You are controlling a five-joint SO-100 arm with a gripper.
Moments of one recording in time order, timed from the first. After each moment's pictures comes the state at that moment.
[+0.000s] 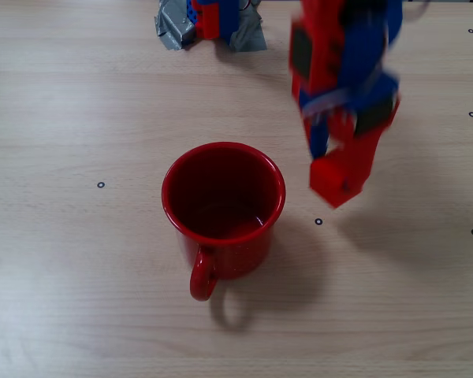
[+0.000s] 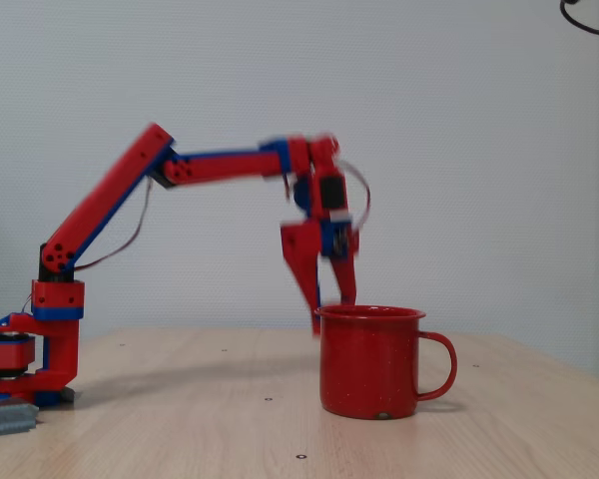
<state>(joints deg) -25.0 53.5 40.0 92.7 -6.5</state>
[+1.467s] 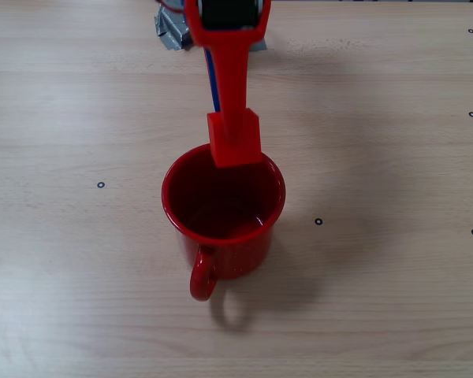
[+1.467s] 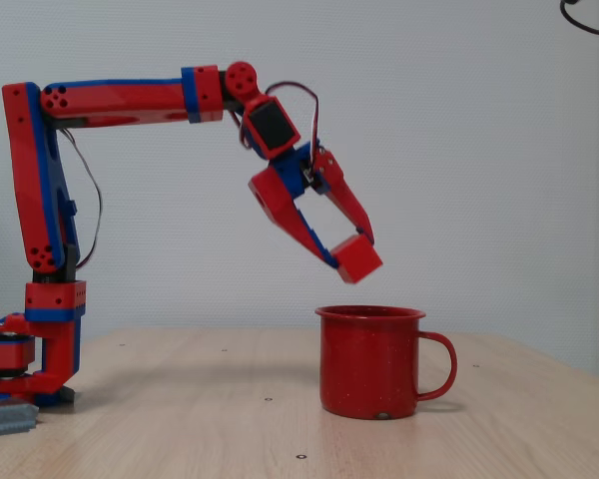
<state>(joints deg) -7.8 97.1 91.4 62.0 0.5</state>
